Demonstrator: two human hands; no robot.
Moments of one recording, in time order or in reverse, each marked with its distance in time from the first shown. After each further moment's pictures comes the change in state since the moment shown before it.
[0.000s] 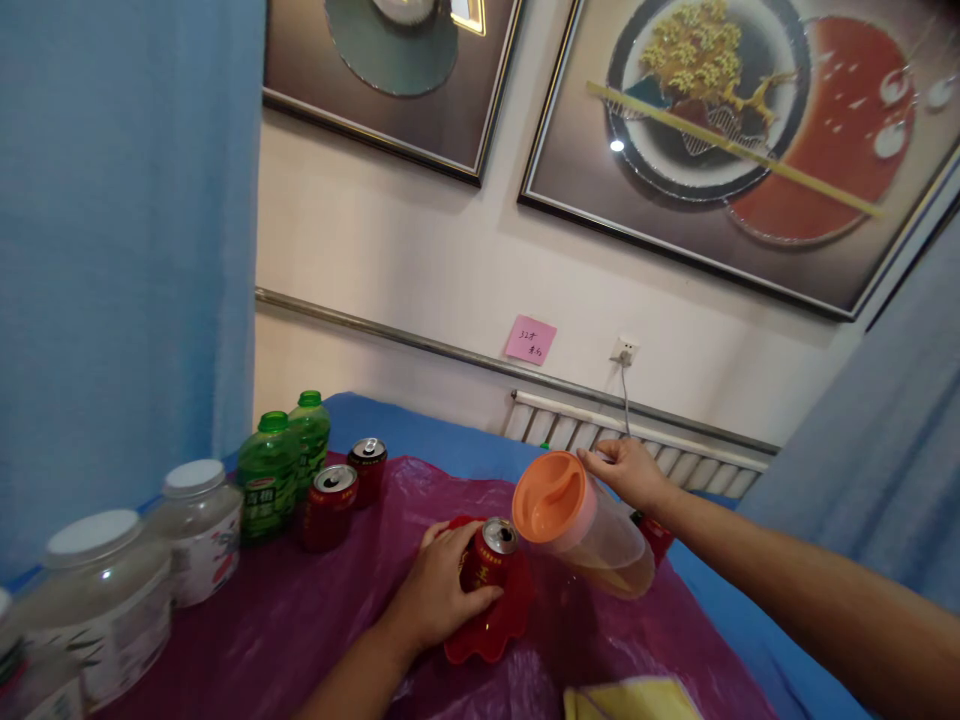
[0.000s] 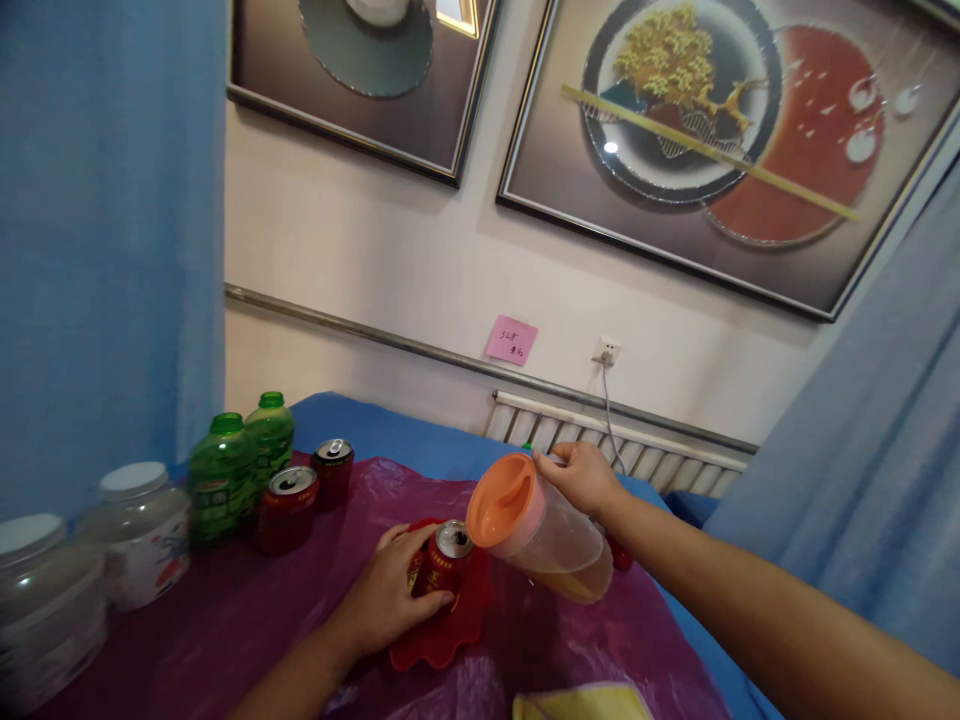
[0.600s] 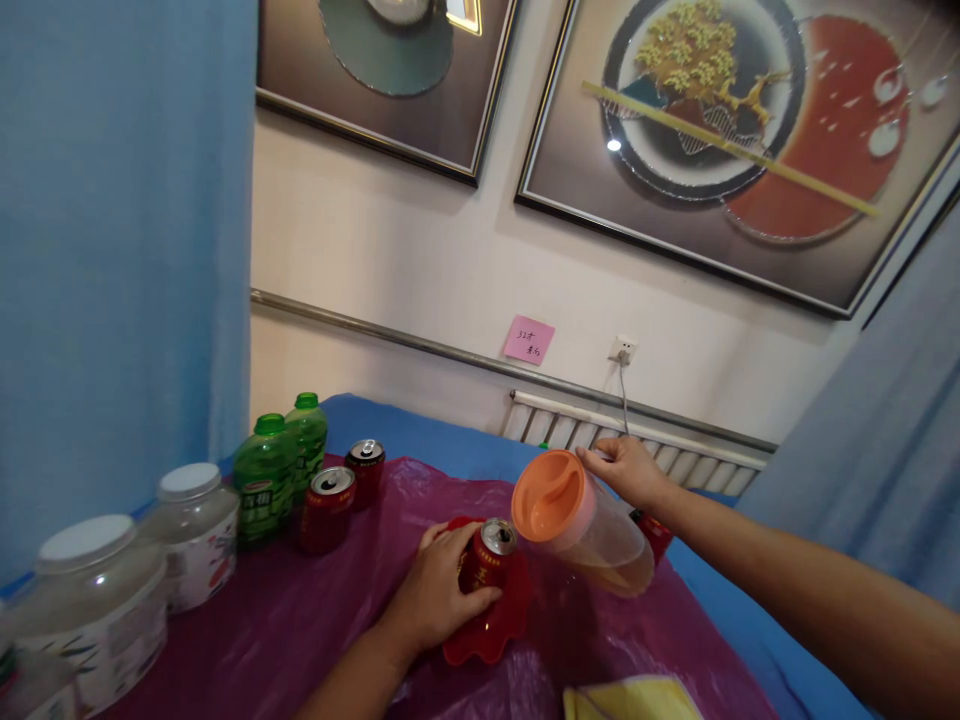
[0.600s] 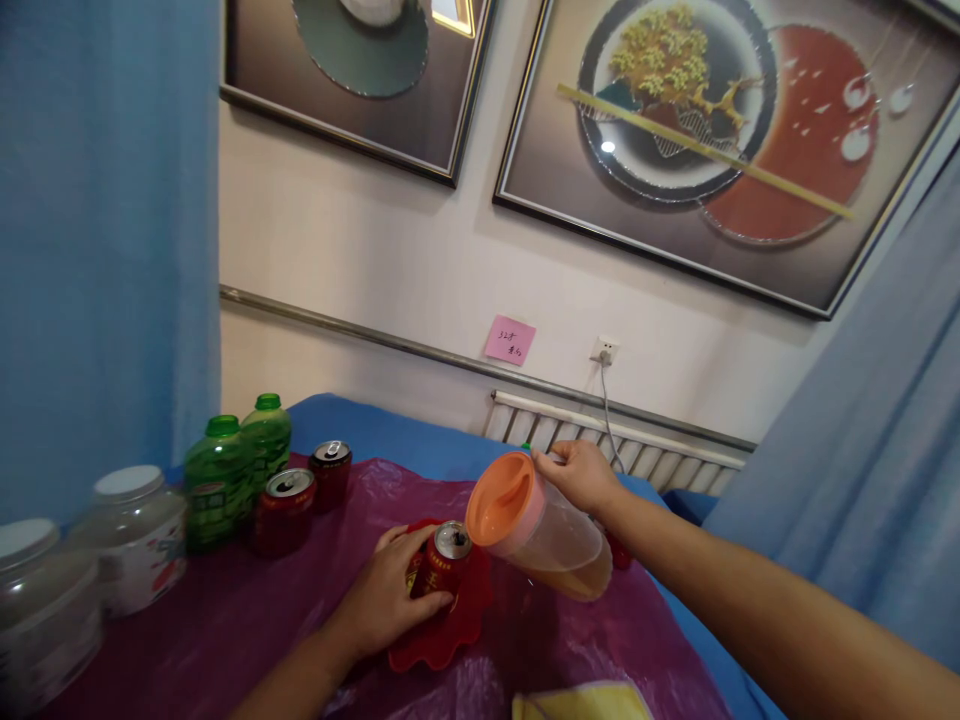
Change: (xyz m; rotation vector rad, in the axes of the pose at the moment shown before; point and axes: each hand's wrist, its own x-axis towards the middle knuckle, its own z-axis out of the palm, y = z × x) left_hand 0.000 -0.001 0.001 -0.008 -0.013 -0.006; right_hand 0.003 0.004 0.000 -0.013 -0.004 -0.001
